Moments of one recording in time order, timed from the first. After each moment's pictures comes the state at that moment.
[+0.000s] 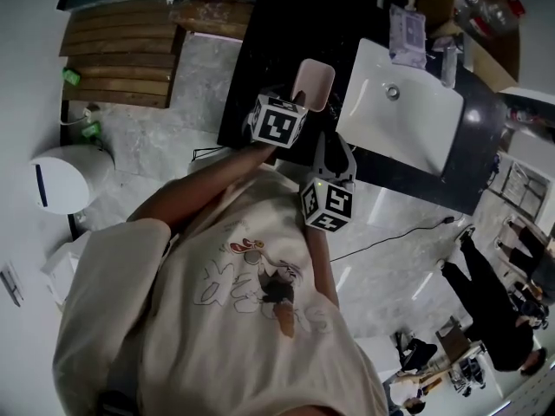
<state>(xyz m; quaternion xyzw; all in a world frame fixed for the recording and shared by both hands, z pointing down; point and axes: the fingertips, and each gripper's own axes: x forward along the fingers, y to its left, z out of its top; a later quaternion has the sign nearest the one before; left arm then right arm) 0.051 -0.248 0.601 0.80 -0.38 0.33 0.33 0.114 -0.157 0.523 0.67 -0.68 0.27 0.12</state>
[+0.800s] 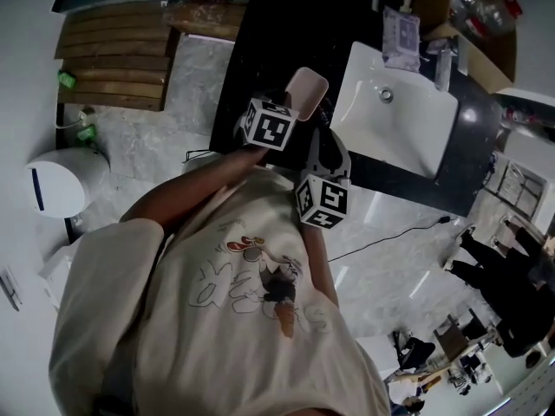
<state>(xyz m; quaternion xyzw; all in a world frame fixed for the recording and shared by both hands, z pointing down) 0.050 -0.257 0.619 0.79 -0.39 0.36 0.32 0.121 -0.179 0.525 0.66 -0.69 0.27 0.12</state>
